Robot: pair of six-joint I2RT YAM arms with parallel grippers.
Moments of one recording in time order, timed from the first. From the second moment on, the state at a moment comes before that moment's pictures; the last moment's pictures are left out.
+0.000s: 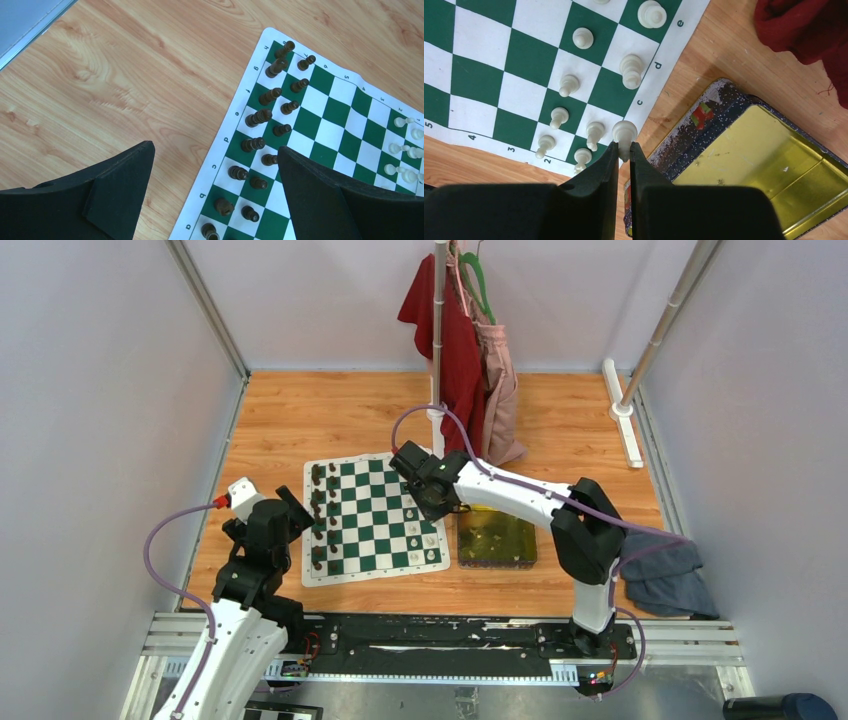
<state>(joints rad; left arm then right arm) -0.23 0.45 0.46 -0.58 -0.59 -0.61 0.95 1.86 1.49 -0.82 0.19 0.31</state>
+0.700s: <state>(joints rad) -0.23 0.45 0.46 -0.58 -0.59 -0.61 0.96 1.95 1.49 -0.76 0.17 0.29</state>
